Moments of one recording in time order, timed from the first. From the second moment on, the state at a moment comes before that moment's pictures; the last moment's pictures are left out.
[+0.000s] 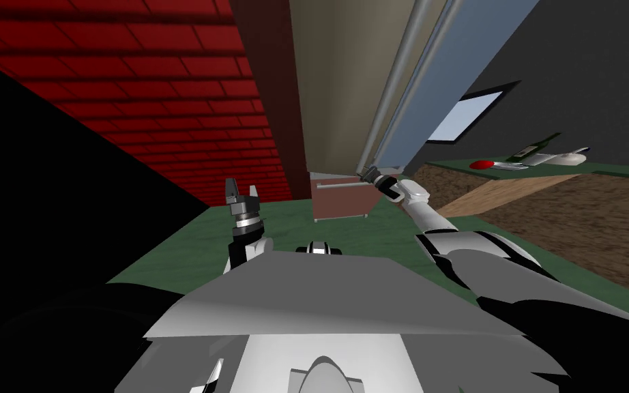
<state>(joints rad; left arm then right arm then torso) 0.53 -0.05 0.06 -2.37 0.10 -0.50 -0.11 -0.60 -0.82 0.12 -1.11 0.90 -0.48 0.74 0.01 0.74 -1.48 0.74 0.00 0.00</state>
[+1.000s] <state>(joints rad) 0.53 -0.05 0.06 -2.37 0.10 -0.50 -0.11 -0.58 -0.85 0.09 -1.05 0.92 -0.37 0.73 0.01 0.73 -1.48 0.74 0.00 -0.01</state>
